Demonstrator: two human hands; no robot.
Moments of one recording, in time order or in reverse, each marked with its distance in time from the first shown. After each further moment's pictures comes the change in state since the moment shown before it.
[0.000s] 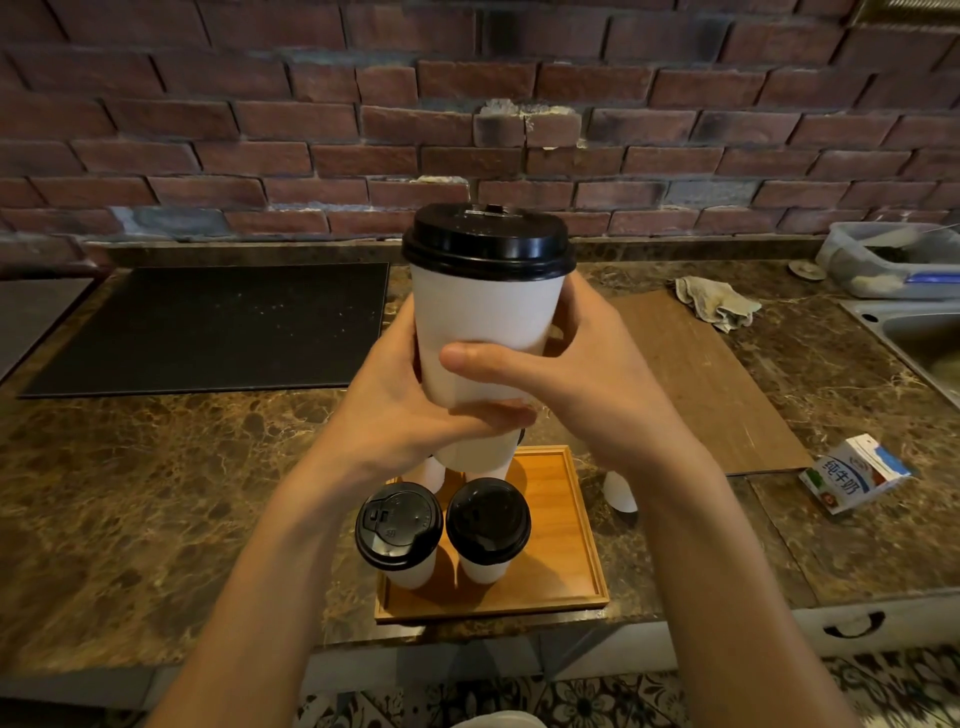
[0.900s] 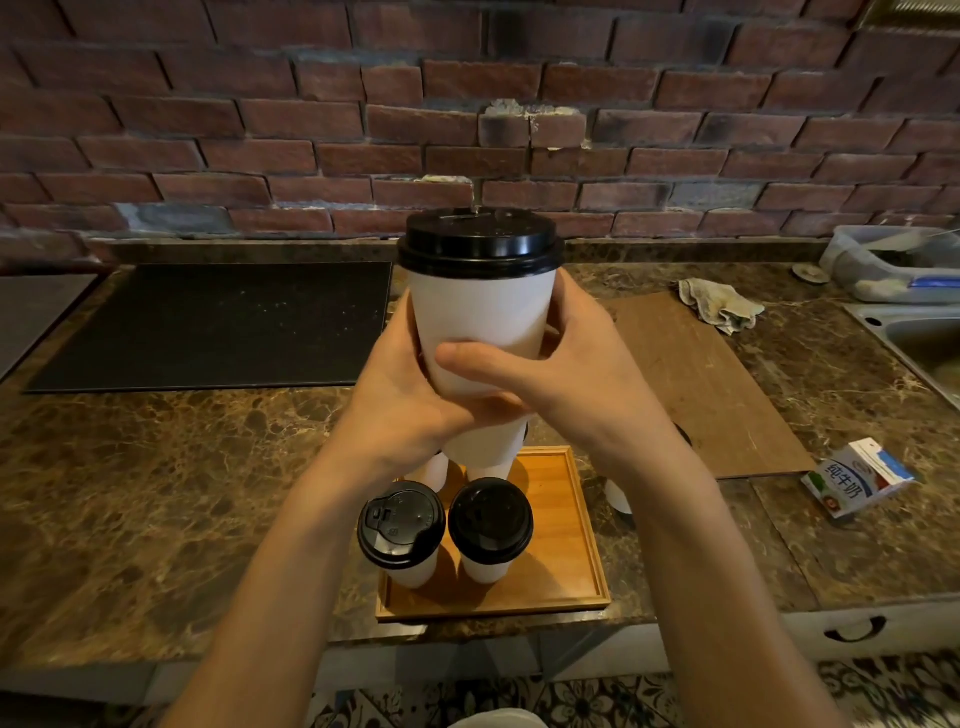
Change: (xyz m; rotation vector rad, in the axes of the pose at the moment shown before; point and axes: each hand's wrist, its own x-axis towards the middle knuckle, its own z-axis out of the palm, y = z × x) left_hand 0.002 -0.003 0.003 -0.038 0.077 0.006; right_hand 0.001 -0.005 0.009 -0.101 0.013 0.033
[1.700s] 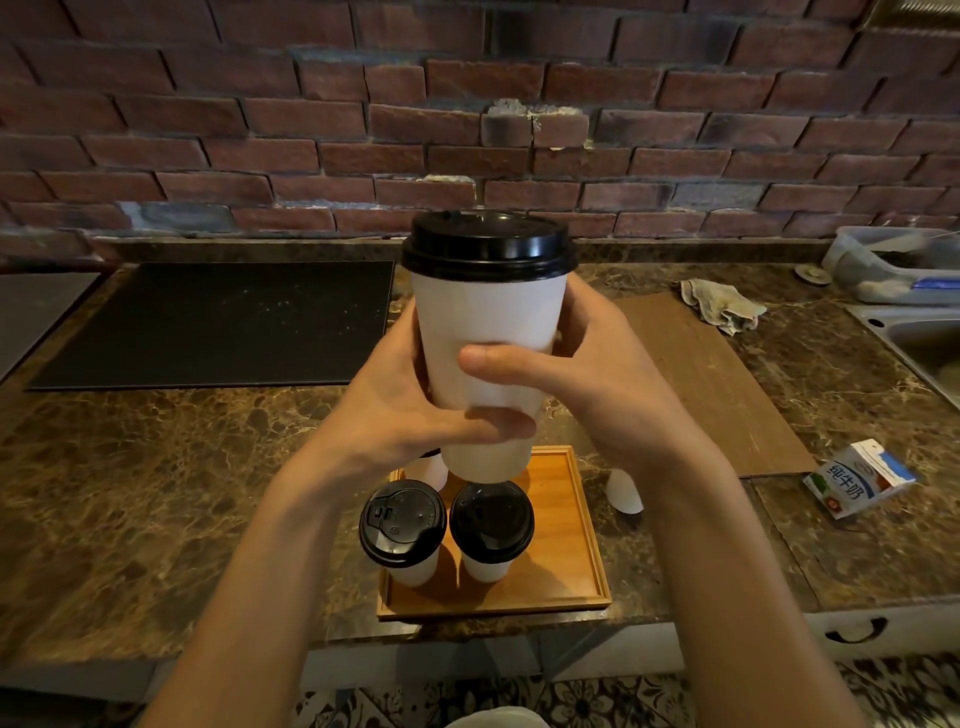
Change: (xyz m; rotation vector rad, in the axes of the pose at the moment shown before) left_hand -0.002 0.002 -0.009 -0.048 -0.156 -0.044; right_hand 0.001 0.005 -0.010 0.170 -0.108 -0.034
